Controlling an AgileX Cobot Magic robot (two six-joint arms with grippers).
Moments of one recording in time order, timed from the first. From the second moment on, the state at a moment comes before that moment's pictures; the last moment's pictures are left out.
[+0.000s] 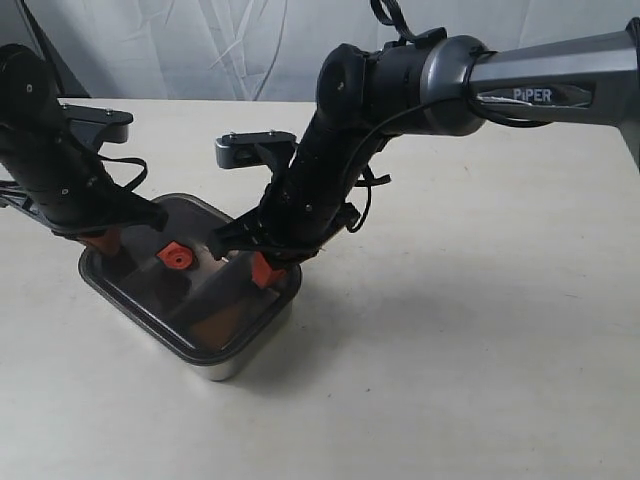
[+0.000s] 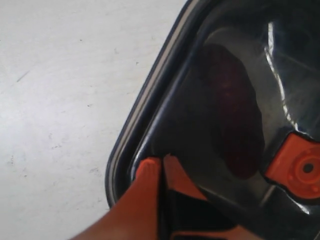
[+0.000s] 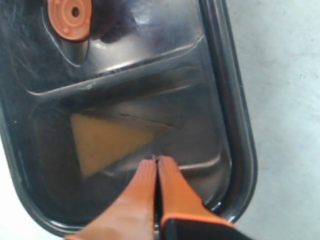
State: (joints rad) left arm -0.12 1.78 -1.08 -0.01 0.78 -0.08; right arm 0.68 2.10 -1.50 0.50 0.91 -0.27
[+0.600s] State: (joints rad) left arm -0.12 1.81 -1.09 -0.06 0.78 -0.03; right arm 0.68 2.10 -1.50 0.50 0.93 -0.27
